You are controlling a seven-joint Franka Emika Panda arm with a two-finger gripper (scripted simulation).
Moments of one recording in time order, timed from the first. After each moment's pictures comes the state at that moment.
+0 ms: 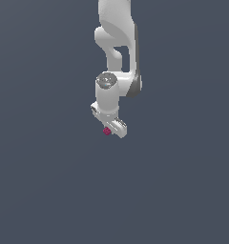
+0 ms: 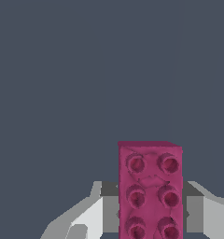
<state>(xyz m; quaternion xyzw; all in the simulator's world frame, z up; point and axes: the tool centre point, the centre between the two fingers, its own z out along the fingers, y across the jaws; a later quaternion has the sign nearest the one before) -0.063 -0.026 0.087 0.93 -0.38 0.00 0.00</state>
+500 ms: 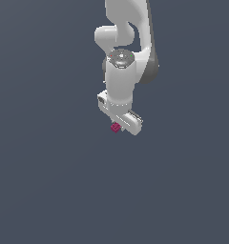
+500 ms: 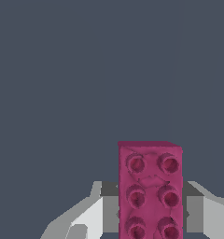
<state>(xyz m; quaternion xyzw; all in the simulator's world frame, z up) -0.020 0.017 0.178 0.93 -0.38 0.00 0.00</state>
